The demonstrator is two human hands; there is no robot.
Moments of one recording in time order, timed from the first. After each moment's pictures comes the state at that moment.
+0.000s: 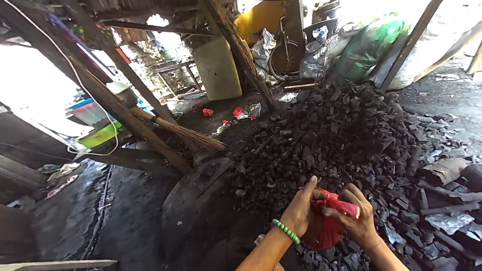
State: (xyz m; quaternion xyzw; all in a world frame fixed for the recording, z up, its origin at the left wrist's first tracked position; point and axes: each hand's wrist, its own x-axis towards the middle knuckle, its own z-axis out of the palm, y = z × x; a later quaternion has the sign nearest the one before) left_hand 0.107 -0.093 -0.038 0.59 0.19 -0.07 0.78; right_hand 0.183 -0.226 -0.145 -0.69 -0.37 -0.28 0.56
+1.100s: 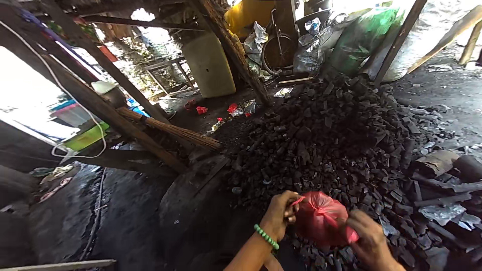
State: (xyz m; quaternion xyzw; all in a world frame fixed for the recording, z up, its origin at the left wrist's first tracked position) left_hand 0.092 -0.068 -0.062 0.55 0.28 -0.04 0.79; right_hand 0.160 -0.279 -0.194 -0.75 -0.42 -0.28 0.44
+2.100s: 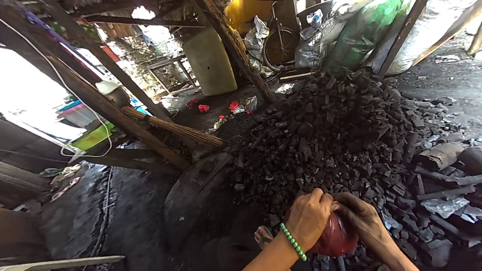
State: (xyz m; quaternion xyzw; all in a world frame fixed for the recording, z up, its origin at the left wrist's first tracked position) left_hand 0.097 -0.110 -0.094 0.95 -0.12 0.26 0.14; right_hand 0.165 -0.266 -0.158 -0.67 -0.35 -0.01 0.66
